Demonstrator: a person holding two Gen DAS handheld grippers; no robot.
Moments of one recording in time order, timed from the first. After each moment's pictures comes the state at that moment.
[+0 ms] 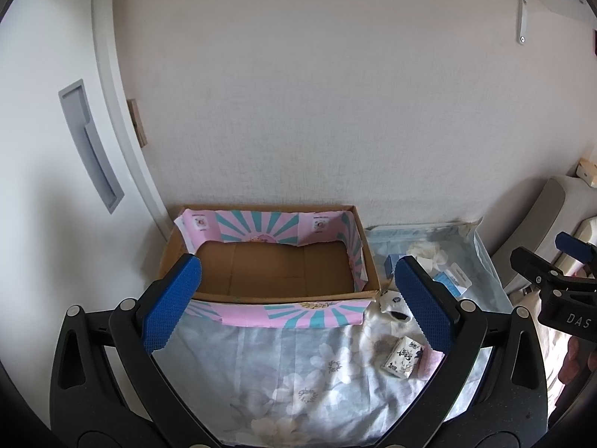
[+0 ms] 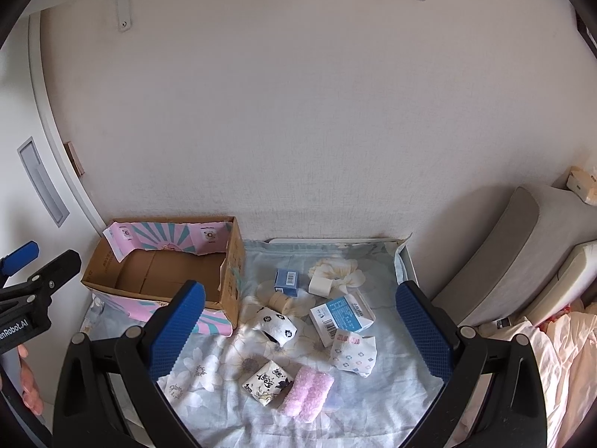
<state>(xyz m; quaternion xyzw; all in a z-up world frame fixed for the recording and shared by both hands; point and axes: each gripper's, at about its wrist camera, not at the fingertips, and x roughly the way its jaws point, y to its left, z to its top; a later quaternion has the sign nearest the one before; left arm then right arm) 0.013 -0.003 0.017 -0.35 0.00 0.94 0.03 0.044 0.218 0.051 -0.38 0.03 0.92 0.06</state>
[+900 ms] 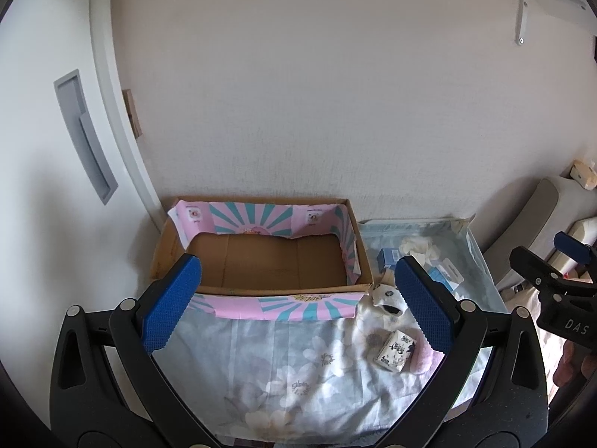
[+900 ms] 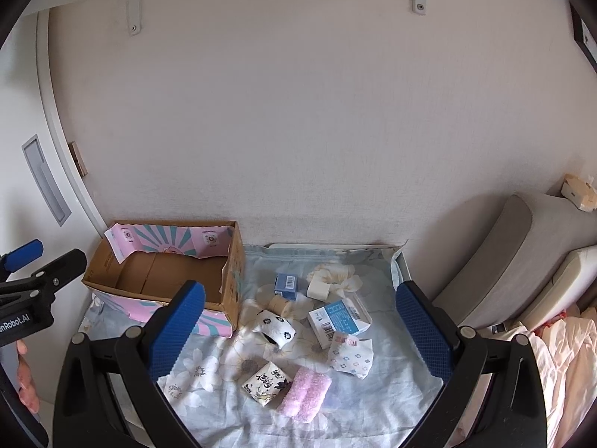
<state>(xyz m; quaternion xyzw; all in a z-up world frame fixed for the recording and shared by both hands) 0.015 -0.007 0.015 -0.36 -0.01 0.93 0.04 0.050 0.213 0.059 -0.36 0.02 0.93 0.06</state>
